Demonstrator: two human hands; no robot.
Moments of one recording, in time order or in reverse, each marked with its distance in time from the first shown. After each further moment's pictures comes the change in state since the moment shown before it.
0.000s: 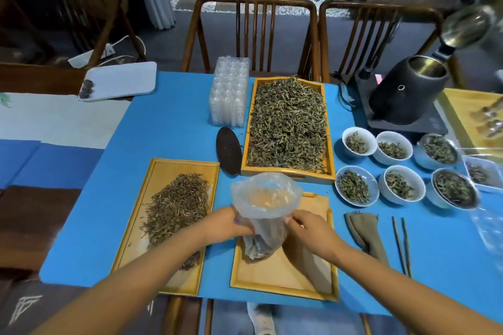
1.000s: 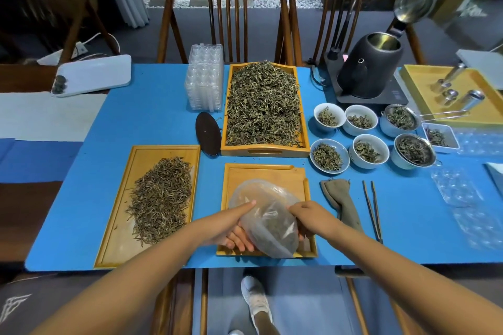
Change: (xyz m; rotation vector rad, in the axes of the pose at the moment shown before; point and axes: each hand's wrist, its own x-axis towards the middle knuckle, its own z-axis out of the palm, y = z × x) left_hand -0.018 0.005 0.061 -0.468 -0.352 -0.304; right_hand -0.056 0.025 0.001 0.473 -0.081 0.337
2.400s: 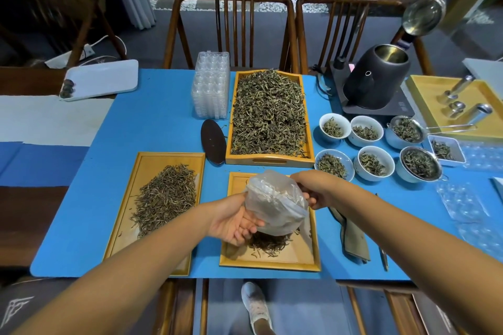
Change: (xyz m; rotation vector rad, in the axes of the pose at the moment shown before) left_hand -0.012 0.050 -0.010 -0.297 -0.047 -0.202; right_hand 0.039 -0.076 -0.044 0.006 -0.072 0.228
